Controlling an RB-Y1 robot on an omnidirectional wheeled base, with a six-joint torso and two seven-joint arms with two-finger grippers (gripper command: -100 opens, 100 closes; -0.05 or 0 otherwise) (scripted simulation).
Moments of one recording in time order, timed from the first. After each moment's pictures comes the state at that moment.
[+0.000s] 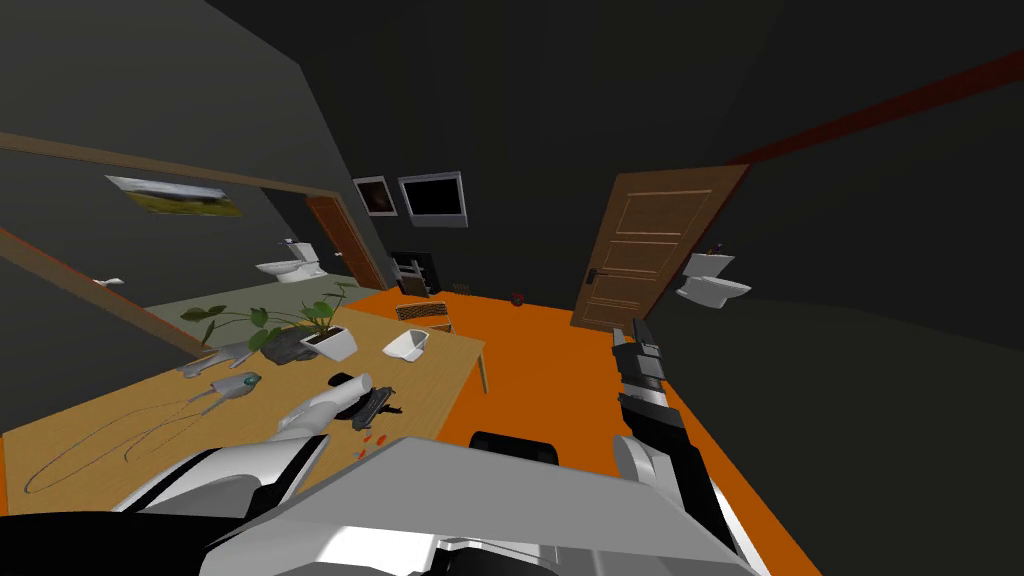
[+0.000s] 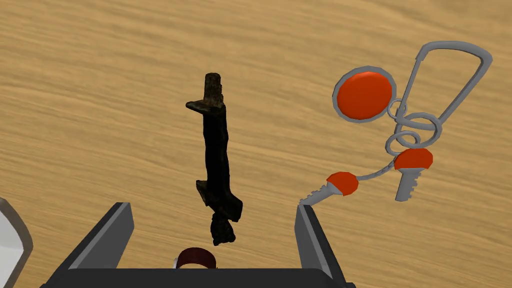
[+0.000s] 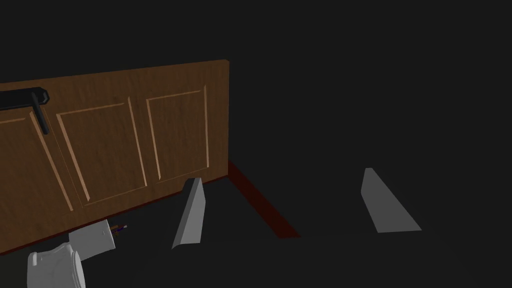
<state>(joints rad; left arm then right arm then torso) -0.14 0.68 0.29 -0.55 0.72 0.81 -0.82 0.52 -0.04 -0.01 -2.21 -0.09 -0.40 0.11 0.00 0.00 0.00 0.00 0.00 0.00</state>
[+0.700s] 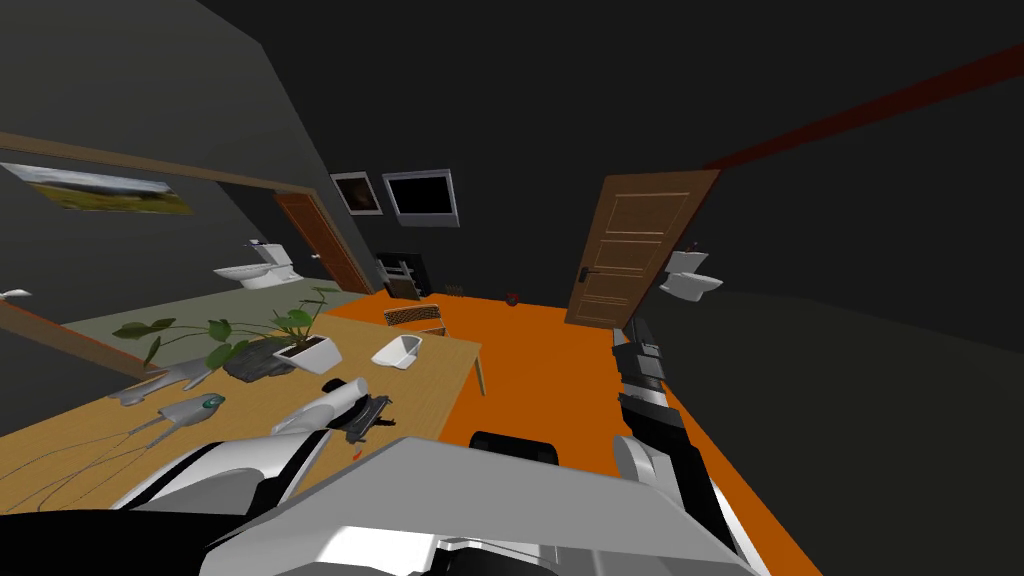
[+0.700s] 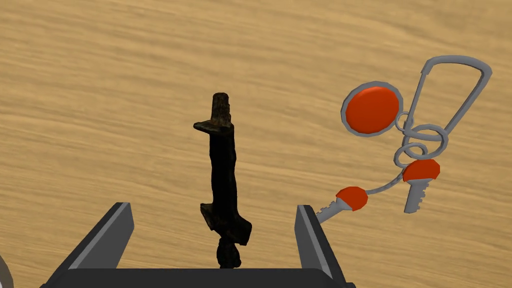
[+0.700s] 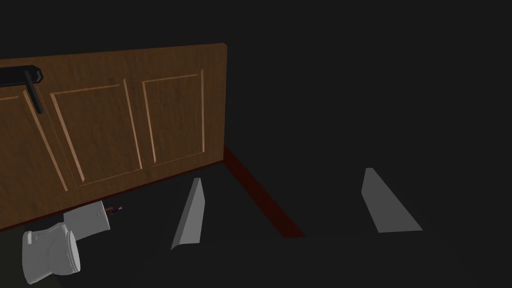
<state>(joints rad) -0.16 0.69 0.28 -0.45 0.75 0.86 -0.84 0.52 -0.04 -0.01 -2.21 -0.09 -0.40 0.11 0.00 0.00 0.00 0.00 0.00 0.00</state>
